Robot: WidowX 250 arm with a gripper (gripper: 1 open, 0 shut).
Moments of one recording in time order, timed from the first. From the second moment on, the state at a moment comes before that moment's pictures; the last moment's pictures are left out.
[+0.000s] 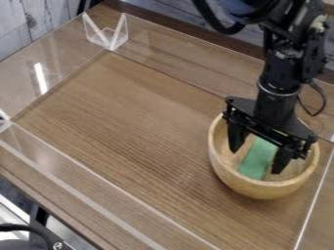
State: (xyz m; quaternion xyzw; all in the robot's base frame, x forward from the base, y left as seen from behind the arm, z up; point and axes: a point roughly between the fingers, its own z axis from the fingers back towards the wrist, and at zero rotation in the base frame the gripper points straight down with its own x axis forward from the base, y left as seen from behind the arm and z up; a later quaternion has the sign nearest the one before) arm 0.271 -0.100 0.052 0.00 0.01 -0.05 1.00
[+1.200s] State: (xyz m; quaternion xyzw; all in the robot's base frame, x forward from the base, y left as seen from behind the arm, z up) arm 0.273 -0.097 0.039 0.01 0.01 -0.05 1.00
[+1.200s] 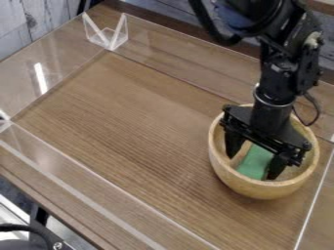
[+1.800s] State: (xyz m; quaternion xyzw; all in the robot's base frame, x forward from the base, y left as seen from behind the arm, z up) arm 0.269 -0.097 0.030 0.01 0.01 -0.05 1.00
